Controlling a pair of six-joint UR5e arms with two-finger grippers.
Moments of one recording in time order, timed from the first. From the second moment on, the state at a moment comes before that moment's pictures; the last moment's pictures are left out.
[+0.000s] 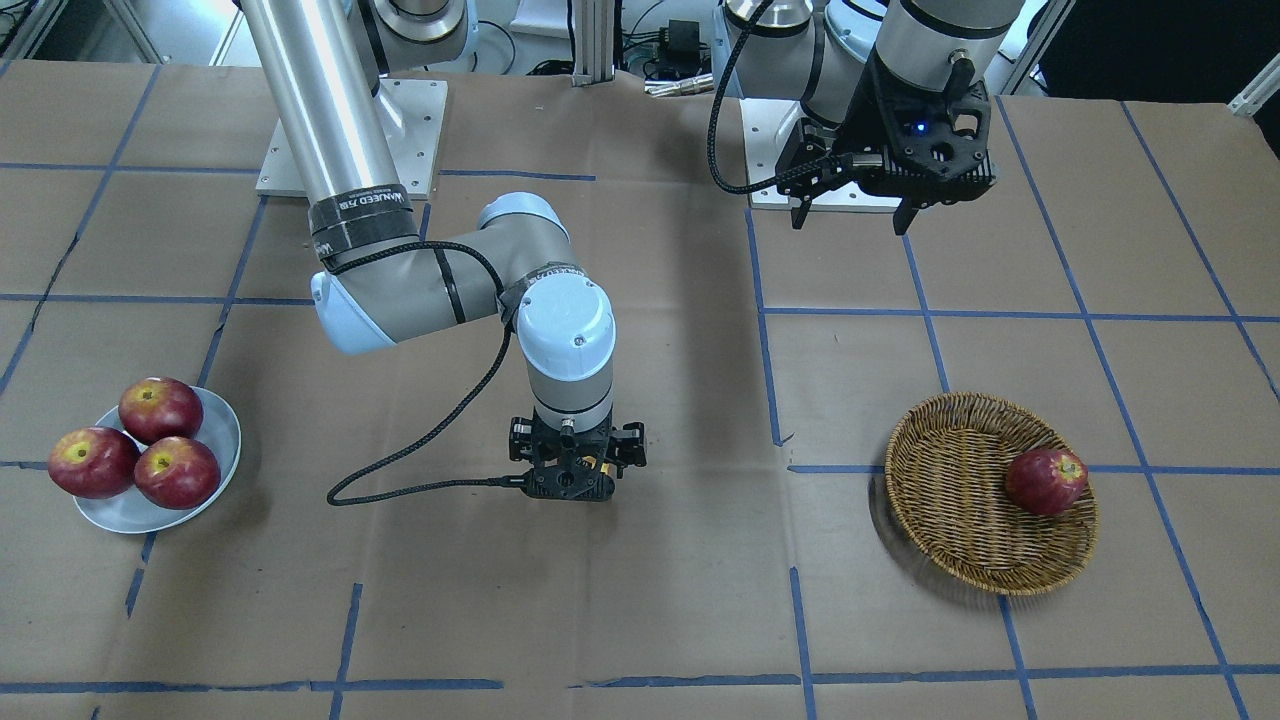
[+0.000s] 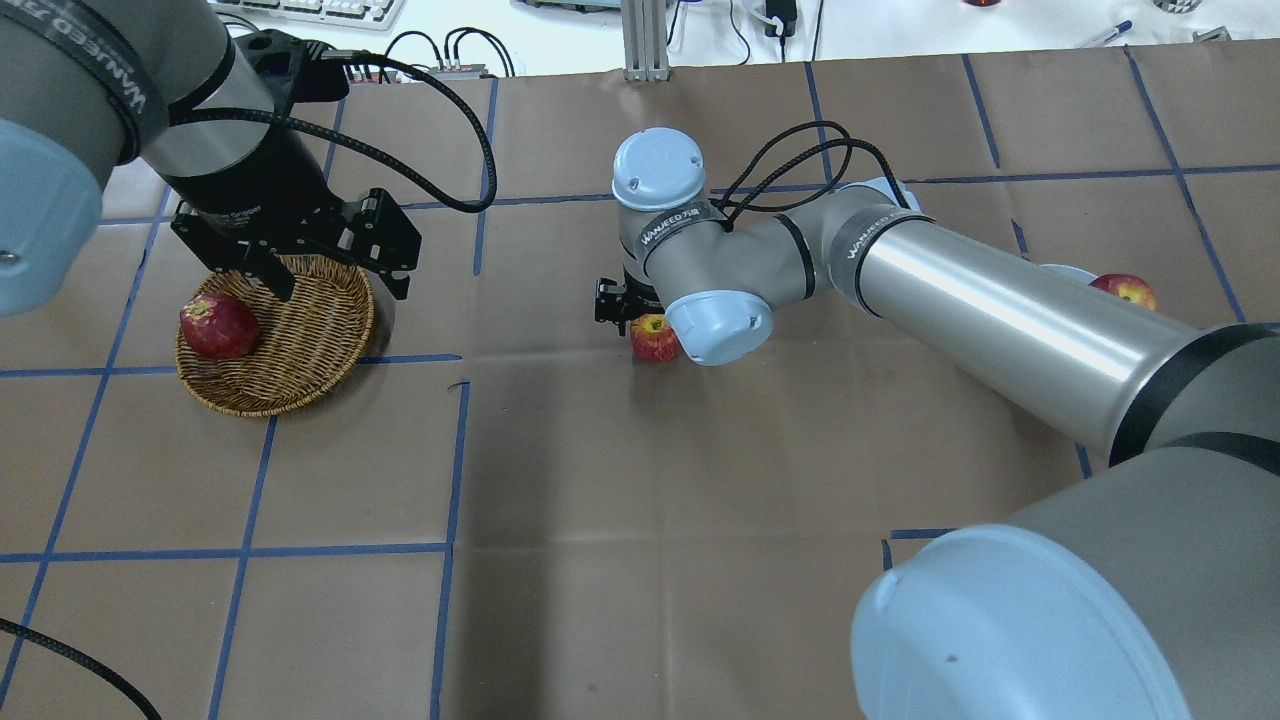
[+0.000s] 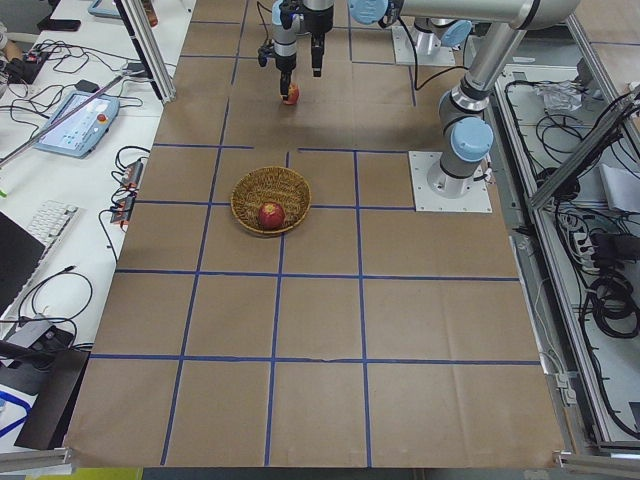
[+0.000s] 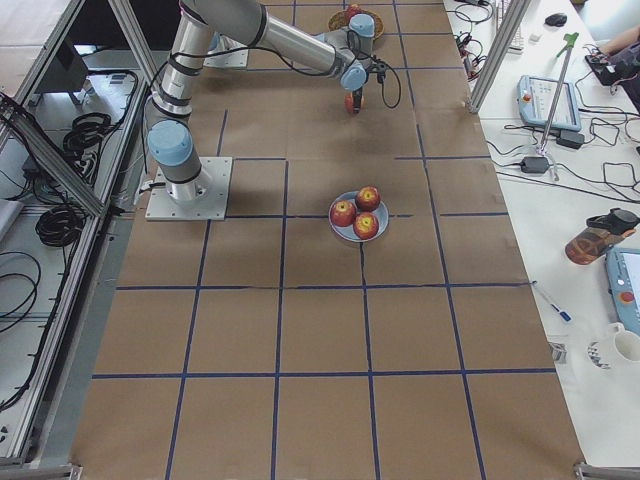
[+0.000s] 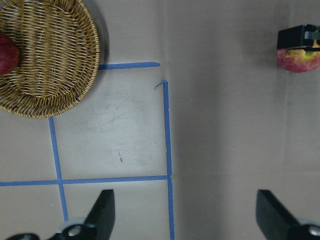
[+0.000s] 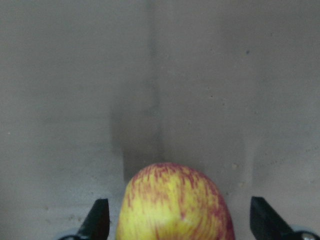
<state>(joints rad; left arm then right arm) -1.59 -1.50 -1.62 -1.61 1.57 0.03 1.95 -0.99 1.63 -2.25 -1.56 0.44</state>
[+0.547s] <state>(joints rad) -1.59 -1.50 -1.63 -1.60 1.57 0.03 1.93 -1.01 1.62 -2.25 -1.56 0.43</state>
